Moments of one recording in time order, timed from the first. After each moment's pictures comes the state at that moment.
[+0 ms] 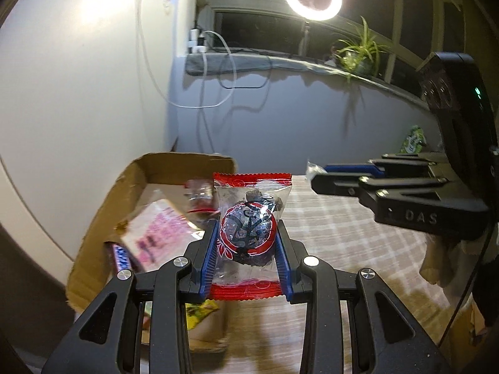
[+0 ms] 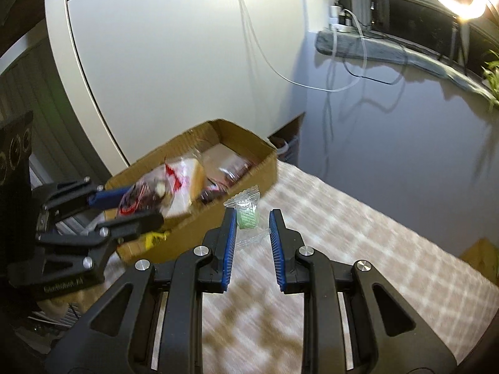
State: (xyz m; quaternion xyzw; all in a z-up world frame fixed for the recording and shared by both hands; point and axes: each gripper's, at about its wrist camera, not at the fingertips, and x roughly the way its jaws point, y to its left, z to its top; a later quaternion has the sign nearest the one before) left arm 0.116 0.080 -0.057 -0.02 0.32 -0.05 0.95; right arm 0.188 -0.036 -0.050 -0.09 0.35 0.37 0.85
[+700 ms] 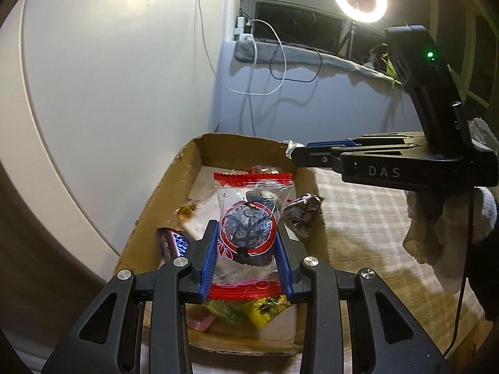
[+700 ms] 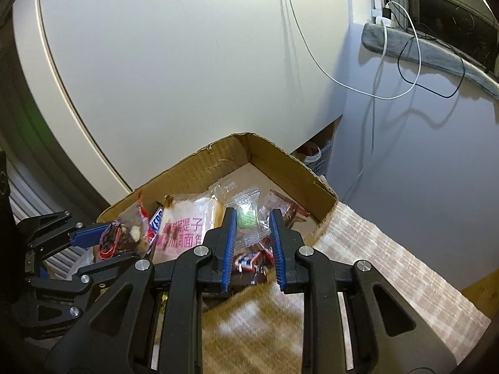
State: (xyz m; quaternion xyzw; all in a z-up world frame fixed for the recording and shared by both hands) left arm 0.122 0.141 -0.076 -0.05 0.34 0.01 0.94; right arm 0.243 0.061 -0.072 -0.11 0.37 0.42 0.82
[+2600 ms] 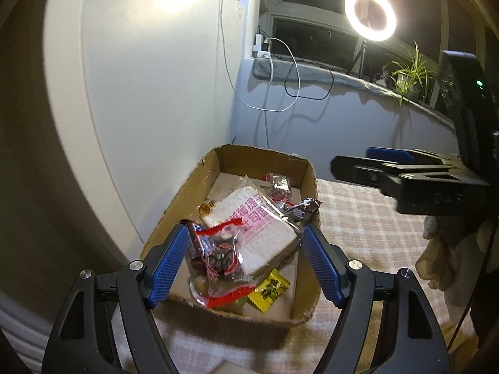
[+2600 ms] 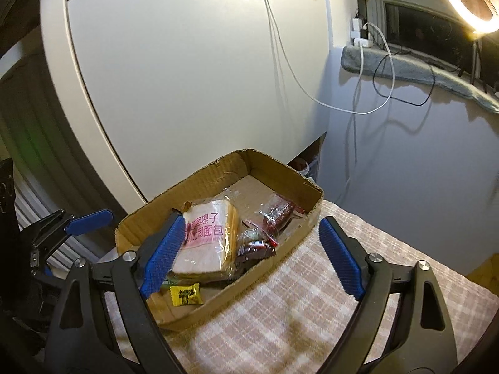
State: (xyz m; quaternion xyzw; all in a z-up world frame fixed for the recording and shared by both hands) left arm 0.086 0.133 -0.059 -0.06 0.31 0.06 0.95; right arm 0.189 0.023 -0.039 -0.08 0.32 0.39 0.86
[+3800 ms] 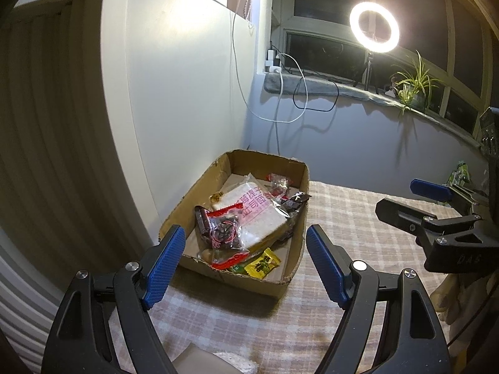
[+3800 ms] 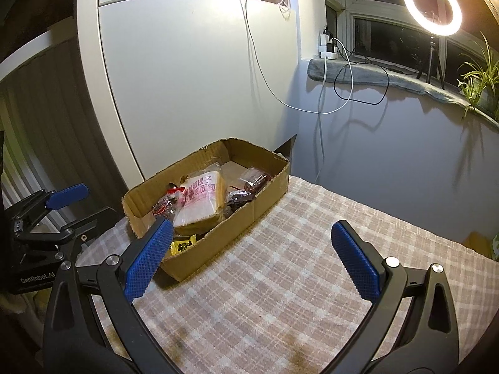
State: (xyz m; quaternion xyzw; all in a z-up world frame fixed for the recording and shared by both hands) left arm 0.036 0.104 -0.043 -0.06 0.28 0.11 0.95; right arm 0.114 -0.038 -0.039 -0.08 0.29 0.34 0.89
